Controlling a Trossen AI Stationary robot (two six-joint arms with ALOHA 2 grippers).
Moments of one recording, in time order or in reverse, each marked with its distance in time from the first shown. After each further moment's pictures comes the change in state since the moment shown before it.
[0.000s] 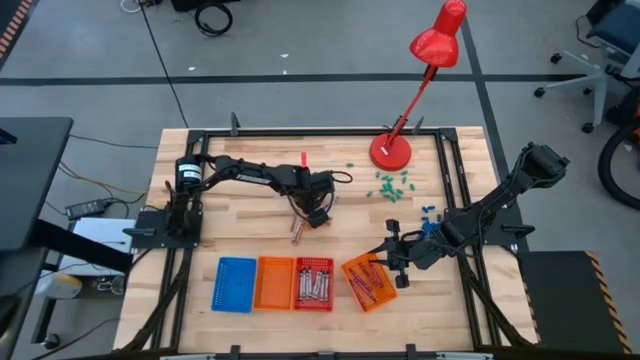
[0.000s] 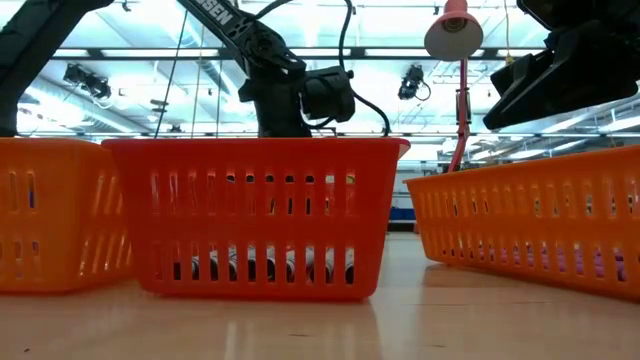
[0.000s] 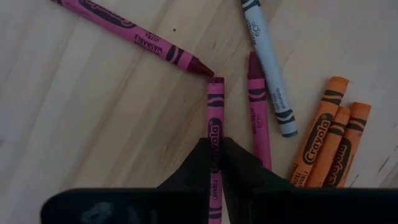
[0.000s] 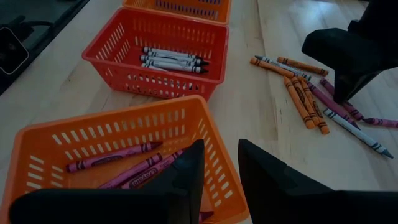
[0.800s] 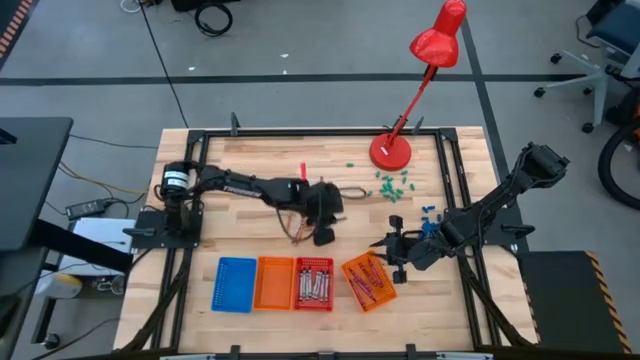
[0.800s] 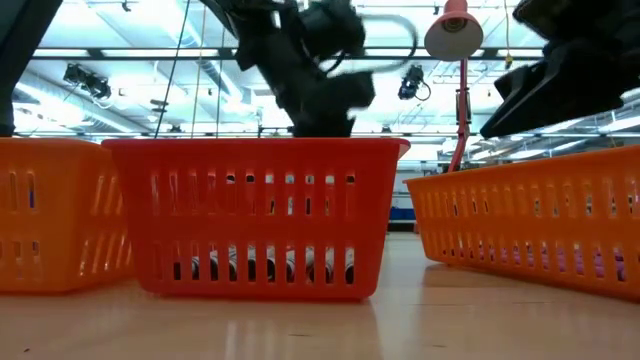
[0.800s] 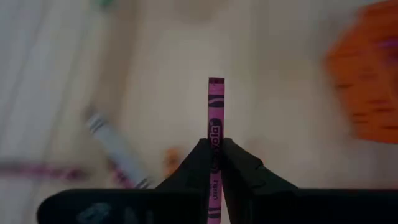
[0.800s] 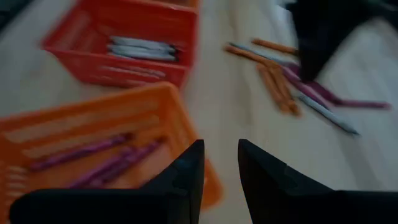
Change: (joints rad) left arm -0.138 -0.115 -0.005 0.226 0.056 0.209; right arm -0.002 0.000 0.000 -0.057 0.081 0.048
